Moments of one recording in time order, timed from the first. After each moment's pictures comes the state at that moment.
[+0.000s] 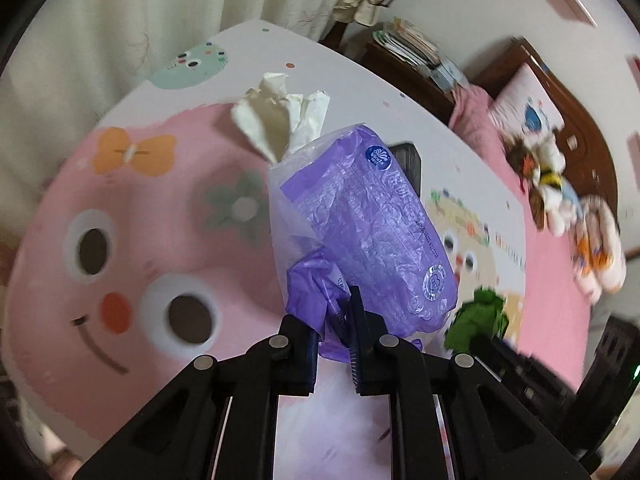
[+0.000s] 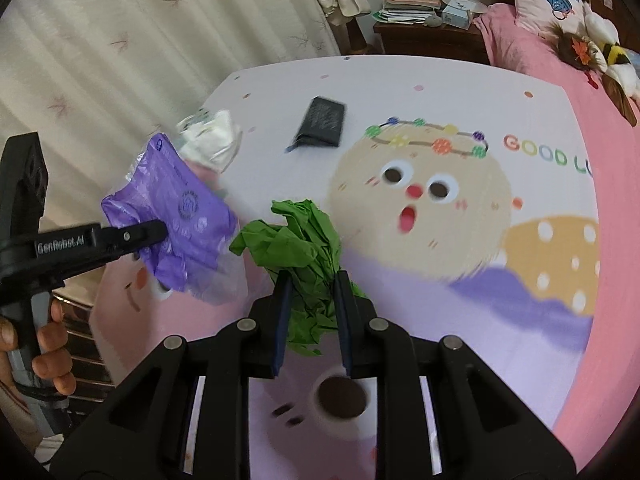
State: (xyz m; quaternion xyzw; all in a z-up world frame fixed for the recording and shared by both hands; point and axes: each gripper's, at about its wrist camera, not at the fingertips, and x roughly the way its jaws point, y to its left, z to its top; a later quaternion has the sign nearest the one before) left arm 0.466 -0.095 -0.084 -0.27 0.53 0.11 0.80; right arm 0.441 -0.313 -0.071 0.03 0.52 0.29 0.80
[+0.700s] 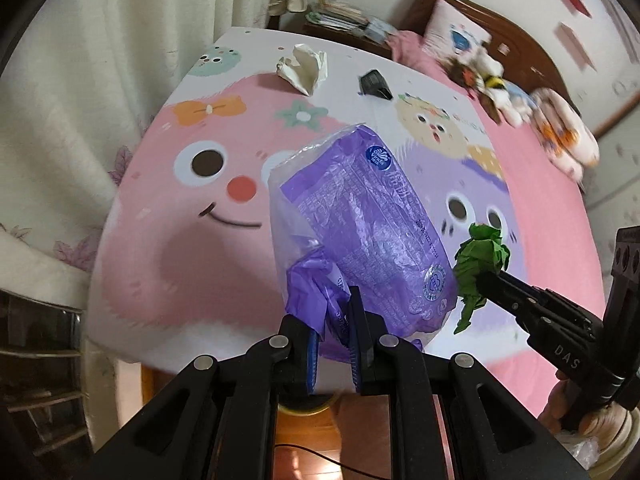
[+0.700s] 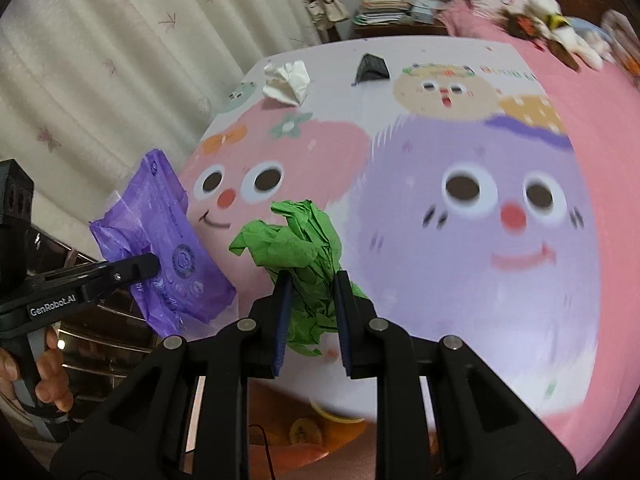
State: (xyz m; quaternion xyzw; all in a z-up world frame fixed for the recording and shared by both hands) left arm 0.199 -0.039 -0.026 -0.14 0.55 -0.03 0.82; right arm 0.184 -0.239 -0.029 0.06 0.51 0.20 0.83
